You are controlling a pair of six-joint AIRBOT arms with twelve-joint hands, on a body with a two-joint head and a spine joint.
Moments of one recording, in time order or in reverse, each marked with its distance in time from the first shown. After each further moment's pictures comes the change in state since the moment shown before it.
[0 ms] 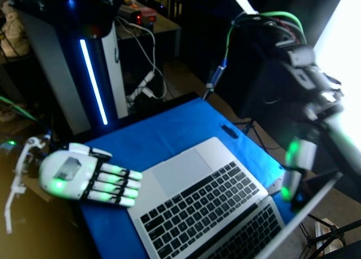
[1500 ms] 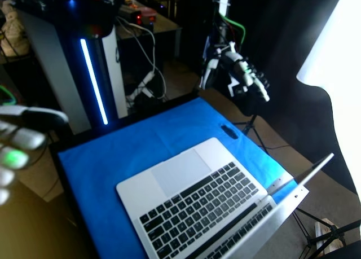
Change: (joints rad) left arm 1.004 0.474 -0.829 -0.309 -1.375 -0.301; right arm -0.293 0.204 -0.225 0.561 0.936 -0.028
